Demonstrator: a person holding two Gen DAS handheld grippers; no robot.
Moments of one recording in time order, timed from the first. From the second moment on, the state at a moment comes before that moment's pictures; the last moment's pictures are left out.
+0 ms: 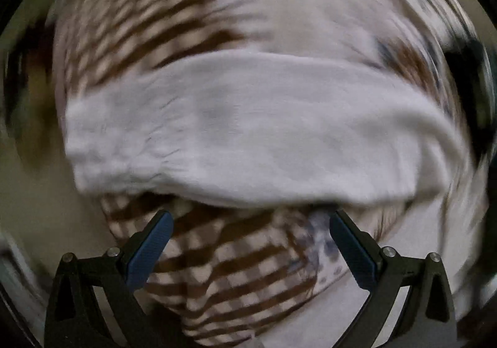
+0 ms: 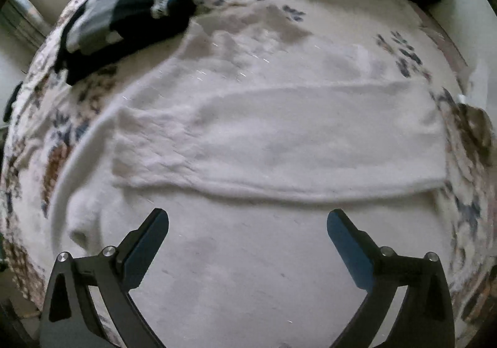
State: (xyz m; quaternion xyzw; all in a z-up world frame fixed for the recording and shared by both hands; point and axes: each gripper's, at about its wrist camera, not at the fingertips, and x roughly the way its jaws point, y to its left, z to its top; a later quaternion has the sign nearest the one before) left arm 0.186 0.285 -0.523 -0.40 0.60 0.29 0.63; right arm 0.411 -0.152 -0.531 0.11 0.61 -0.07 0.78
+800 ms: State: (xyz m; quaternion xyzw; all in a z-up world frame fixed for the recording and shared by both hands) left arm 0.268 0.272 -0.413 -0.23 0.42 0.31 0.82; right arm 0.419 -0.163 -0.523 0.03 0.61 -0.12 0.78
